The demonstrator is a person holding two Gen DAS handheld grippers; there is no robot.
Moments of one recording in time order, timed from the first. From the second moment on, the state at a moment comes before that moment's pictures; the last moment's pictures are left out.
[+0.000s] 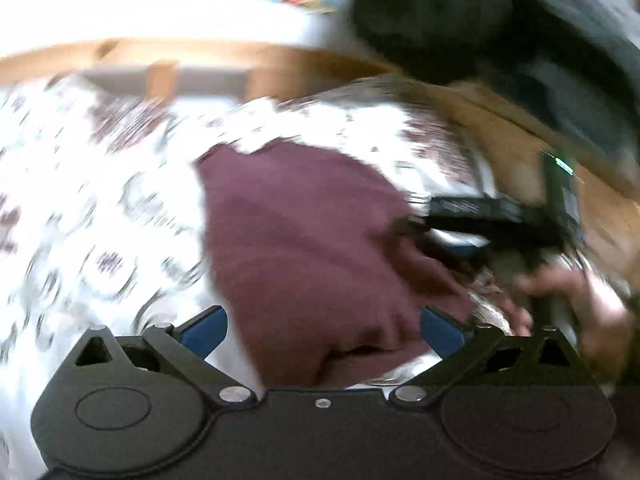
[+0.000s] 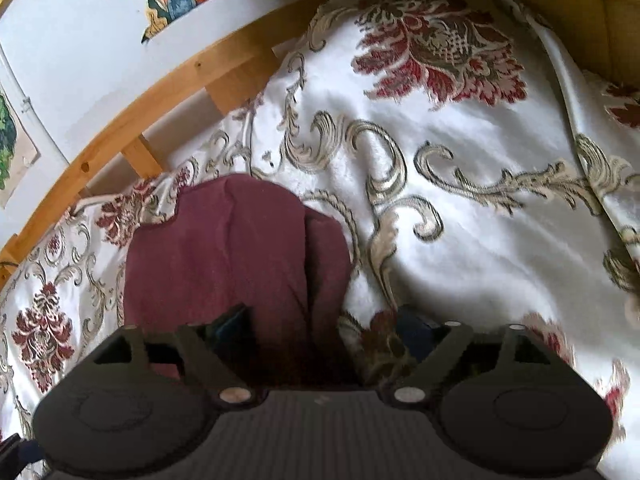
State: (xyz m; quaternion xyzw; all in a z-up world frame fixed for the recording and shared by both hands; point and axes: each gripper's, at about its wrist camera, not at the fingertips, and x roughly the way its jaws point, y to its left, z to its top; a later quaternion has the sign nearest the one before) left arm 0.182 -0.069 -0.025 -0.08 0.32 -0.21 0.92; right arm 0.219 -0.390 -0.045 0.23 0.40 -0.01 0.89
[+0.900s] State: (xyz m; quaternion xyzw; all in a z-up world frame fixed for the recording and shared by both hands) left arm 0.220 -0.063 -0.074 -0.18 0.41 -0.17 0.88; right arm 0.203 -0.388 -0.040 0.22 0.40 0.01 0.89
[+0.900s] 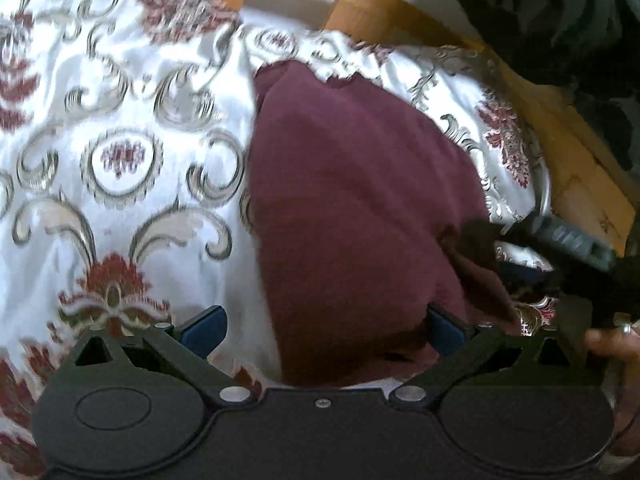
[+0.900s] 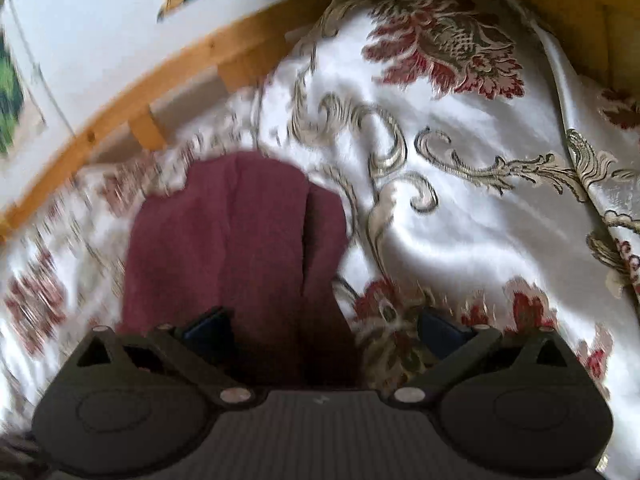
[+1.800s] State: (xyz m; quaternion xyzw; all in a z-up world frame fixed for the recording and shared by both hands) left arm 0.219 -0.060 -0.087 -0.20 0.41 -0.17 0.87; right arm 0.226 -0.391 -0.067 0.27 0.38 0.05 0.88
